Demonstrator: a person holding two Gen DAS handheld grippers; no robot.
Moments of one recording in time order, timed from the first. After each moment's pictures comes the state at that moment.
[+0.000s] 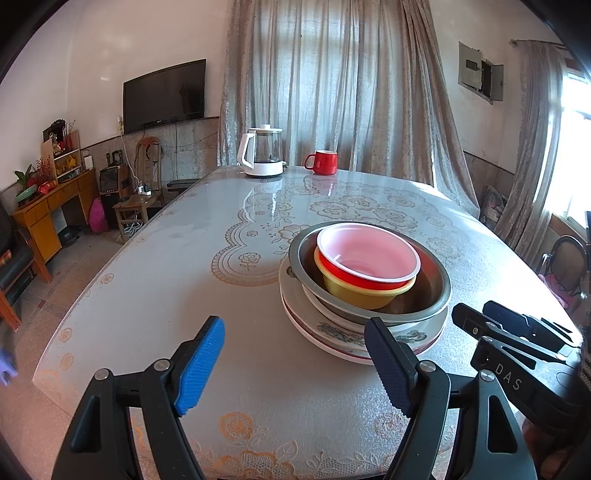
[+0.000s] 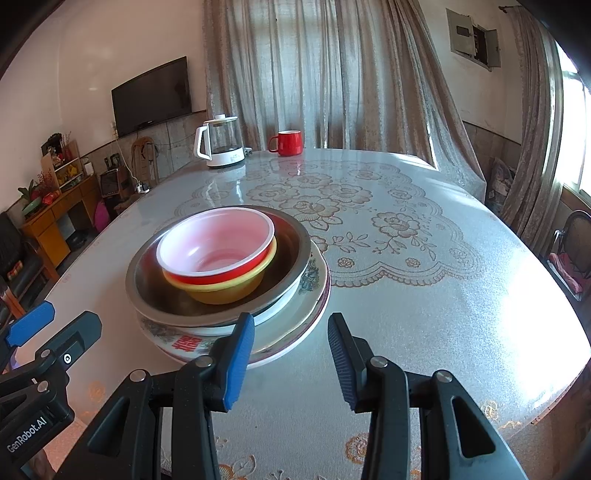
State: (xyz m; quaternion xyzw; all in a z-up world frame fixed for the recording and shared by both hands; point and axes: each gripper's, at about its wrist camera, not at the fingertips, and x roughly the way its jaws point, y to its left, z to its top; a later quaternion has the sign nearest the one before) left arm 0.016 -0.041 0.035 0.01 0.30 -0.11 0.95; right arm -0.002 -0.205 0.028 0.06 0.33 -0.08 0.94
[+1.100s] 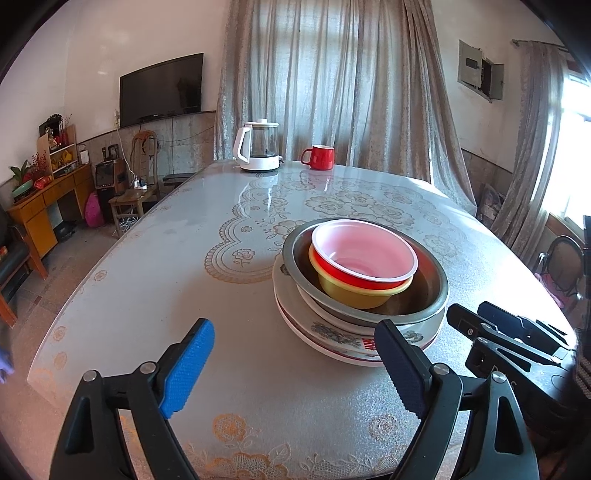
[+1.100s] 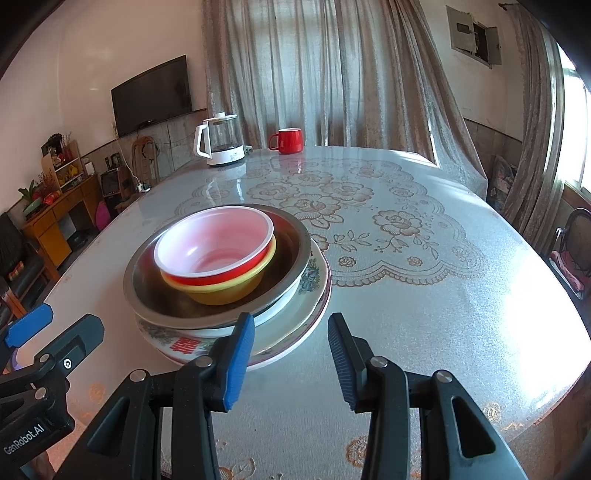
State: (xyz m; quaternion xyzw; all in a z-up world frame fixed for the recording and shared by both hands) left arm 0.023 -0.044 0.033 0.00 0.32 -0.13 0.94; right arm 0.000 -0.208 0.028 0.06 0.34 -0.08 0.94
